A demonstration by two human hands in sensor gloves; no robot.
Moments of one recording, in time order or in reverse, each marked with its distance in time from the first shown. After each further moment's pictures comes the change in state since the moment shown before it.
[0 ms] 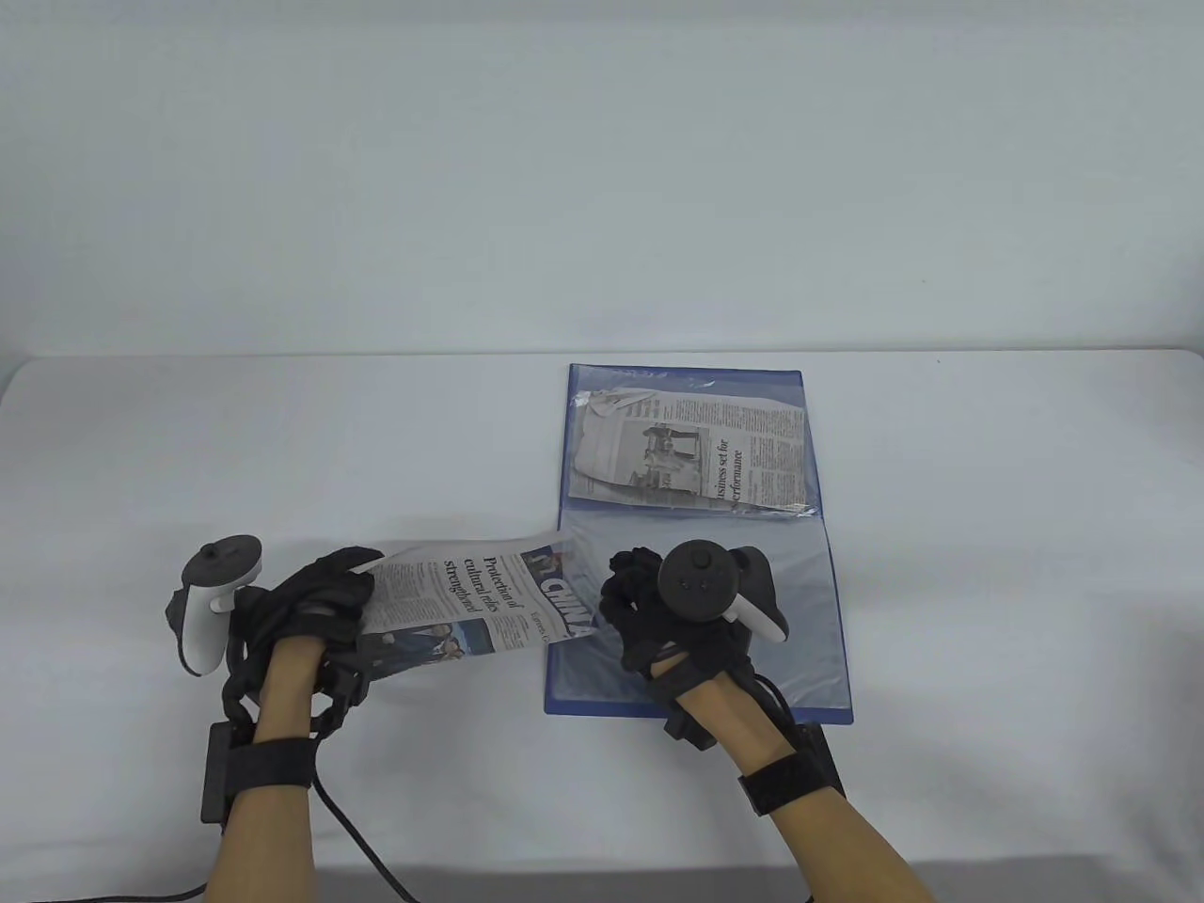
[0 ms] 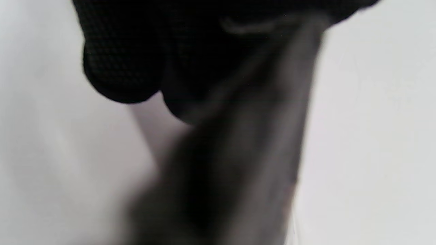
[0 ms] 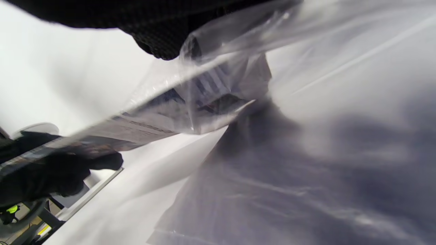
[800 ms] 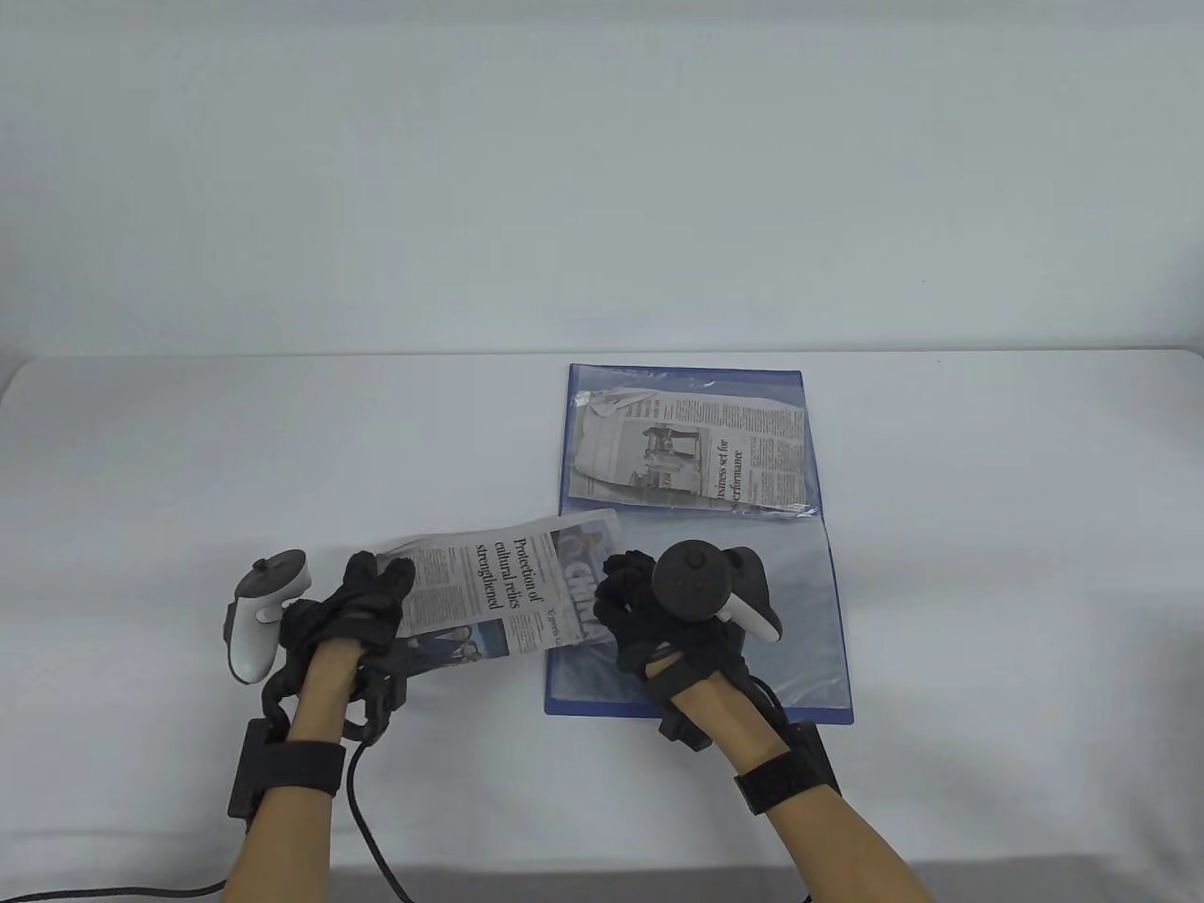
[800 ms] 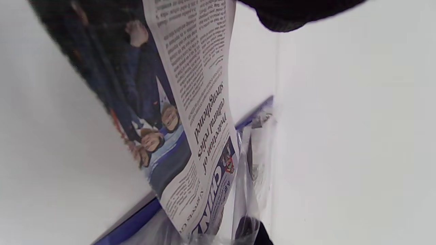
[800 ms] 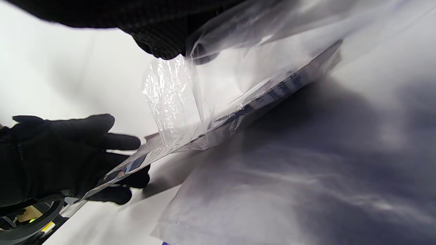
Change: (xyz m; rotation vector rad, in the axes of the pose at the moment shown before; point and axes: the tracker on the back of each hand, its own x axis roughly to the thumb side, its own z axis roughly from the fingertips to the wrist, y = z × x) left_hand 0.004 -0.056 -0.009 -0.174 -0.082 0.029; right_hand 0.002 0.007 -0.003 0.026 -0.002 0.001
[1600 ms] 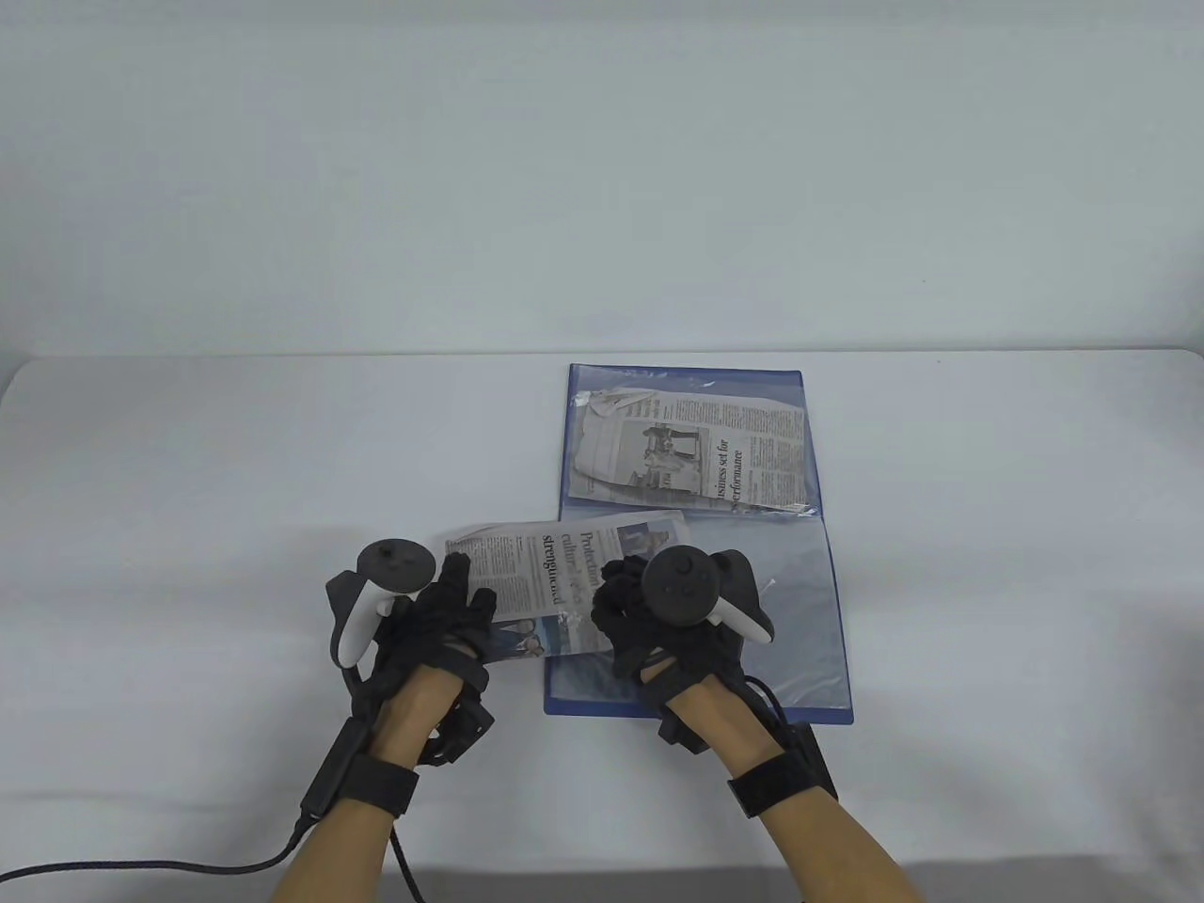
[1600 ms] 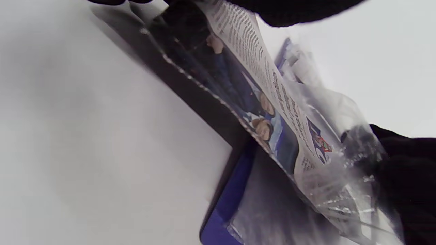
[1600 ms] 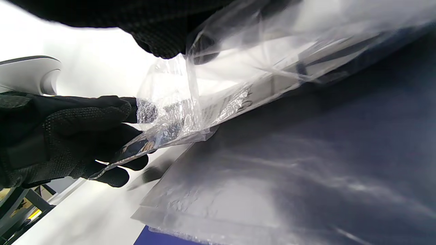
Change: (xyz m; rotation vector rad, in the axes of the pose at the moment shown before) left_hand 0.023 -0.070 -0.002 0.097 0.063 -0.556; right_hand 0.001 0.006 -0.002 0.018 0.018 0.049
